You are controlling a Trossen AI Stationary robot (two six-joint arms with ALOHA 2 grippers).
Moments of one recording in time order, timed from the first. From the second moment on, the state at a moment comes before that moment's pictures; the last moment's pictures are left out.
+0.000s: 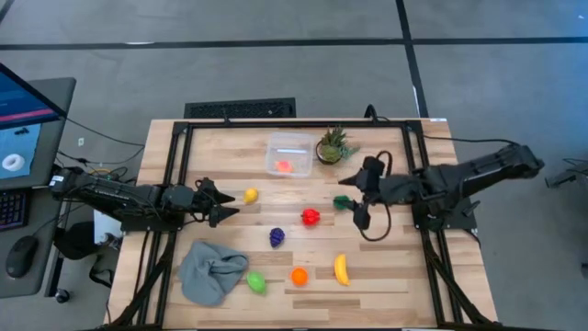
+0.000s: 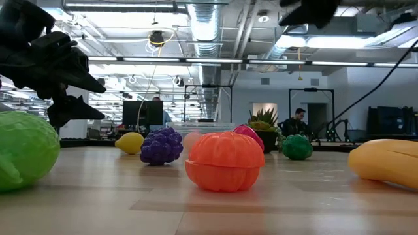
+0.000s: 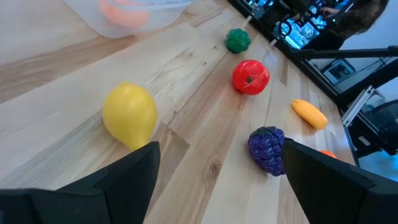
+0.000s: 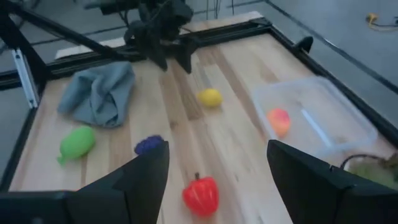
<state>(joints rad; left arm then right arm) -0.12 0.45 0.02 0.04 -0.22 -0.77 0.28 1.06 0.90 -0.39 0.42 0.30</state>
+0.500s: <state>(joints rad) -0.12 0.45 0.02 0.04 -0.24 -0.80 0.29 1.07 0.58 -0.08 0.42 0.39</state>
